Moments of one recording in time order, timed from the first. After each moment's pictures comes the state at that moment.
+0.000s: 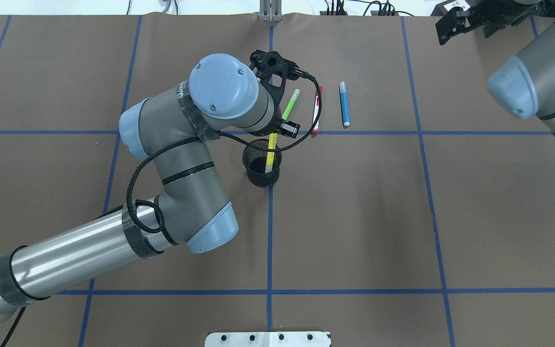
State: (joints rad) left arm -0.57 -2.45 -1.56 -1.79 -1.72 -0.81; right arm 1.12 -1.05 1.74 -1.61 2.04 0.58
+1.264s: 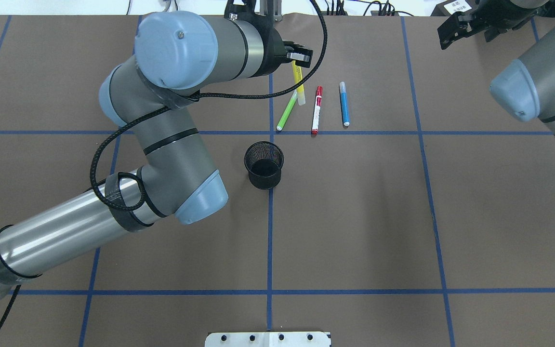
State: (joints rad) left arm -0.65 -2.47 -1.52 -2.21 -1.54 -0.86; right arm 1.13 -1.07 1.73 -1.60 2.06 0.55
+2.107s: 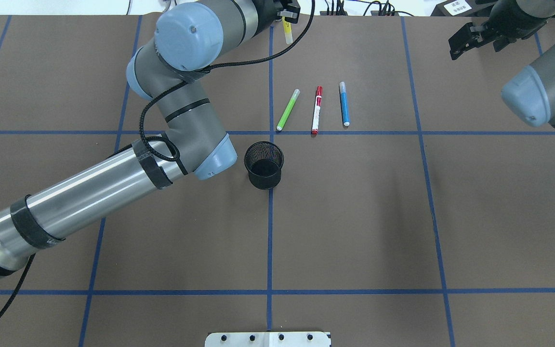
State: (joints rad) left arm -0.72 -2.54 -1.22 -2.49 -1.38 -0.70; right arm 1.14 -1.11 1.74 -1.59 2.10 0.51
